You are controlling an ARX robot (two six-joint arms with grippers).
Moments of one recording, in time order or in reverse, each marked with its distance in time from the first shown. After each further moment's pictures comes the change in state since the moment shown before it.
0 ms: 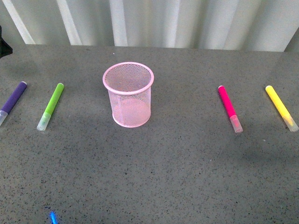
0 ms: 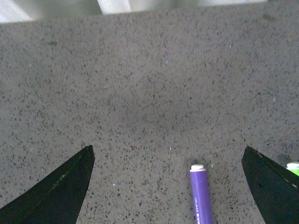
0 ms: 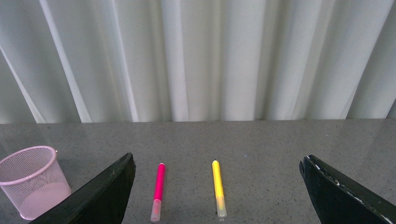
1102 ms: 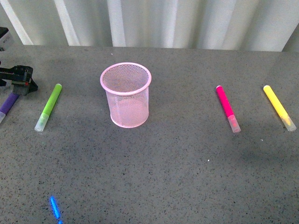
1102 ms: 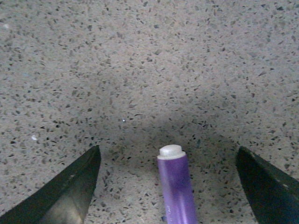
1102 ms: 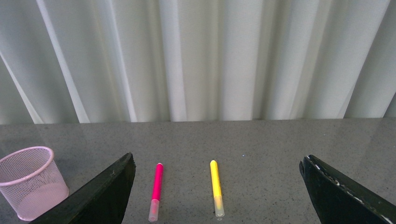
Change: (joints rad) left arm -0.039 0.209 0.082 -0.085 -0.016 0.047; right arm 0.000 0.000 0.000 0.000 0.000 0.000
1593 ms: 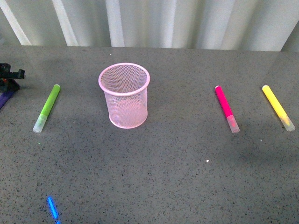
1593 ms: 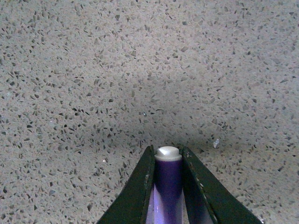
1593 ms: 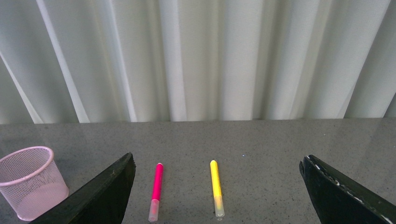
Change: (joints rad) left arm 0.014 -0.010 0.004 -0.029 0.000 -0.081; right arm 0.000 0.000 0.000 0.000 0.000 0.000
